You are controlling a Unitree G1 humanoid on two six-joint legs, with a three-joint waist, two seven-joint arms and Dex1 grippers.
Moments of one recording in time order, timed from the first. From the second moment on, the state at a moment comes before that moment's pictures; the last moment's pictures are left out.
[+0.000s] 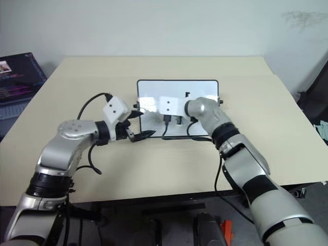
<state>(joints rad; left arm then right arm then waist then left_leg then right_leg) -0.58 0.68 -0.08 -0.04 -0.22 0.53 -0.86 -1.26 -0.21 0.47 1.03 -0.46 -0.13 0.62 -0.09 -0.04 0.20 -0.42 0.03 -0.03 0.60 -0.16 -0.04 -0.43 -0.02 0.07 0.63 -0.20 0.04</state>
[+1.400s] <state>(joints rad) -0.59 0.67 -0.08 -0.02 -0.21 0.52 -0.86 -1.32 -0.14 0.41 1.12 -0.45 -0.10 0.56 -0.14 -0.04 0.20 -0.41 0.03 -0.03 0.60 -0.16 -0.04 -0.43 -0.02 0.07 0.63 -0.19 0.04</state>
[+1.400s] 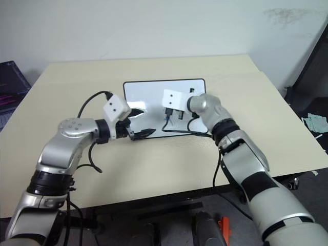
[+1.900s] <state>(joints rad) -0.59 0.67 -0.08 -0.02 -0.21 0.52 -0.86 -1.33 -0.04 0.43 1.12 -0.45 -0.10 0.57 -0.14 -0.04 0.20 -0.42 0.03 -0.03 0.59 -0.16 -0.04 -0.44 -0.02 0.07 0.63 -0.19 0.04</state>
